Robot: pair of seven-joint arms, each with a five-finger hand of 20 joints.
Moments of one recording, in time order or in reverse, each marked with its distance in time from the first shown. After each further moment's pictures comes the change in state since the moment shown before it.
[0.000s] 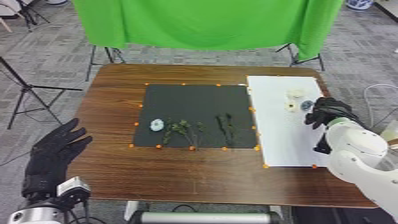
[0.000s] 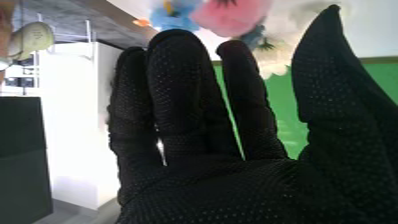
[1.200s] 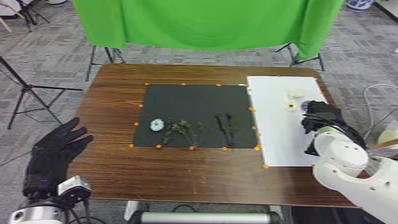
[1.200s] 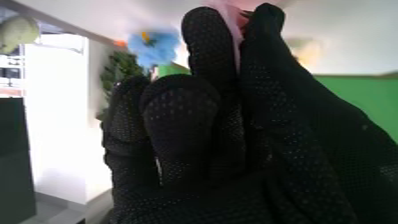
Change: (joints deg) left arm -0.5 0.0 0.2 0.1 -0.1 -0.2 -0.2; right arm 11.2 0.7 -19.4 3.1 -4.7 13.0 2.7
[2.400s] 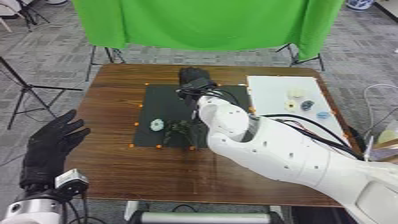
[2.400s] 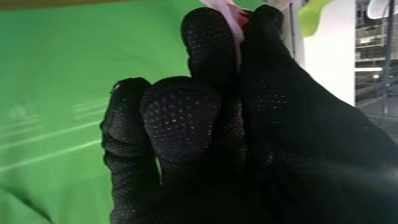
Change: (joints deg) left arm -3.0 1.1 -0.8 1.0 0.0 -0.4 0.1; right arm 24.6 -40.7 -17.0 13.8 -1.9 -3.6 -14.2
